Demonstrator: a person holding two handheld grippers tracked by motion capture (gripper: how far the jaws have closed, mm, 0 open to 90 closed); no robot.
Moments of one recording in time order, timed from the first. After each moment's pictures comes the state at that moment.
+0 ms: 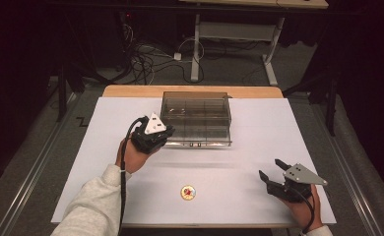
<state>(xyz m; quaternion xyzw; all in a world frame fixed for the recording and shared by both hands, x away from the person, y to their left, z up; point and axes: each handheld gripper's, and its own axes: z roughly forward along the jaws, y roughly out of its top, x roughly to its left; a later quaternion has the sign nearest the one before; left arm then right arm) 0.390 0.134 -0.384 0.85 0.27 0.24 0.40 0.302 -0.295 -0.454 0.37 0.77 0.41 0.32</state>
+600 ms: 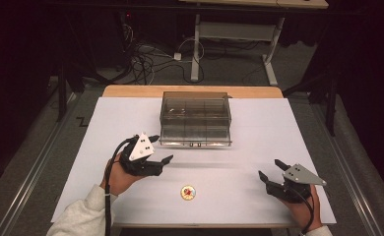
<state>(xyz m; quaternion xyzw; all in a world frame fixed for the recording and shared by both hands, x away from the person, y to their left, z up) 0.335 0.151 -0.397 0.85 0.23 0.23 0.42 0.301 -0.294 -0.454 0.37 0.77 0.41 0.32</state>
